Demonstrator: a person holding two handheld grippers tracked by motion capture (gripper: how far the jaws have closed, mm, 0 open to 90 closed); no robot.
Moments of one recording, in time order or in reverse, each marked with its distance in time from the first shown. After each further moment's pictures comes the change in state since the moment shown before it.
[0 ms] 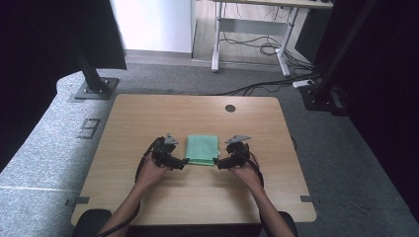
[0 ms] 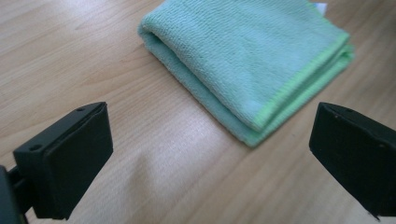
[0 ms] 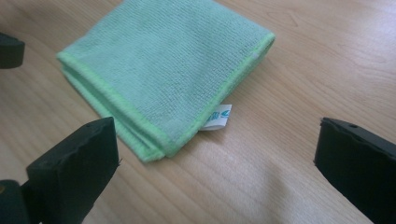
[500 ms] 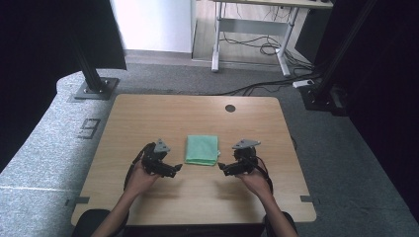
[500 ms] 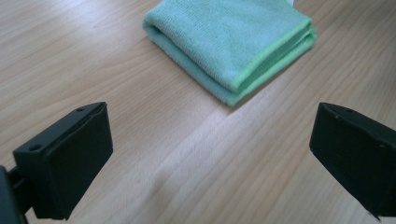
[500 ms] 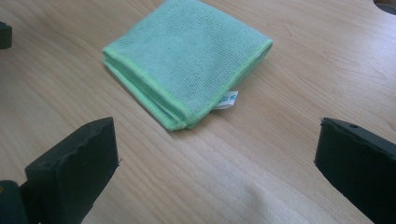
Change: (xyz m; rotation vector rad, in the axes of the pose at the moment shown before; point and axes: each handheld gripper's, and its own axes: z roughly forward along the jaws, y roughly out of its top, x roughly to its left) left arm -0.010 -0.020 -0.042 -0.028 0.023 0.038; right arm 0.009 -0.010 -0.043 -0.042 0.016 -0.037
